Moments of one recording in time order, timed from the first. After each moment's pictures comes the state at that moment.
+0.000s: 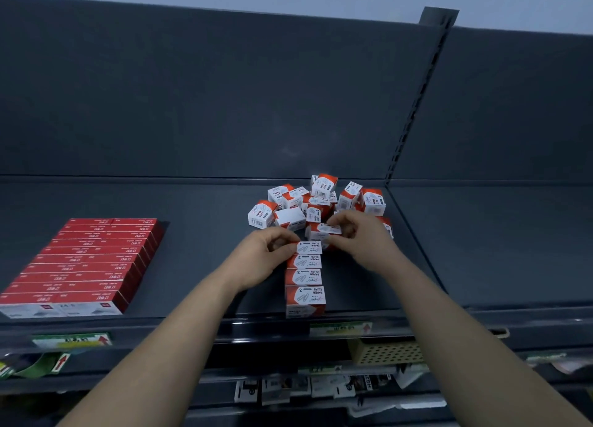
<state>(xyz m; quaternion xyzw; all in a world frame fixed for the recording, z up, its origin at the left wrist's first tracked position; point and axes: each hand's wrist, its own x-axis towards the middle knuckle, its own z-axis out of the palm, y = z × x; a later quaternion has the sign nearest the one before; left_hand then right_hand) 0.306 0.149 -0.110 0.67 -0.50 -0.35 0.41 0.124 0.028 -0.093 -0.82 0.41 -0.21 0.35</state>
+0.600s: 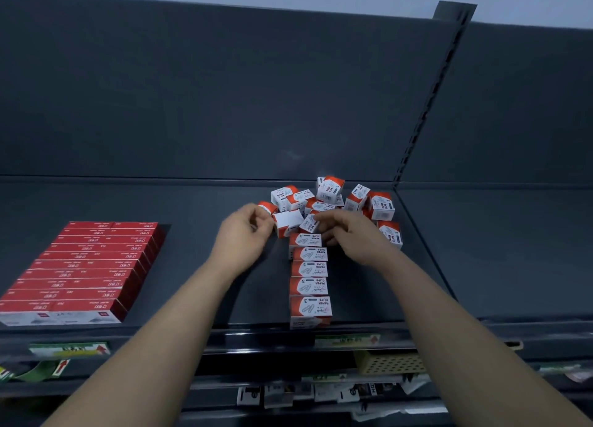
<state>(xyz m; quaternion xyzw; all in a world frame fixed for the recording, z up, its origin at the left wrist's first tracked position) 0.331 0.132 -0.102 0.77 -0.42 -0.18 0.45 0.153 0.015 -0.090 -0.80 0.37 -0.15 0.45</state>
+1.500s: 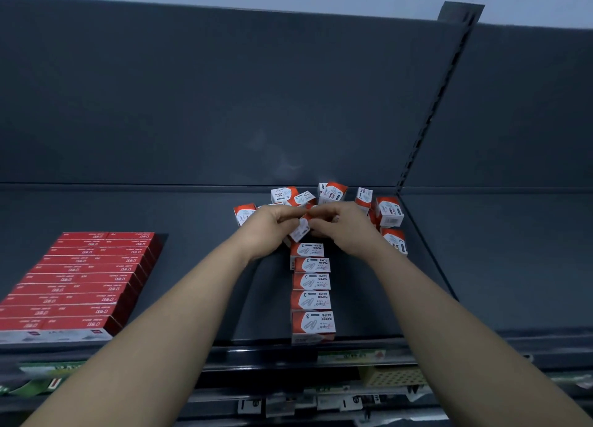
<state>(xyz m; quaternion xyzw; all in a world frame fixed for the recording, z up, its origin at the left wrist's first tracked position) 0.334 0.088 -0.091 0.67 -0.50 -0.36 0.41 0.180 0.002 -0.082 -0.78 0.36 -0.20 0.48</state>
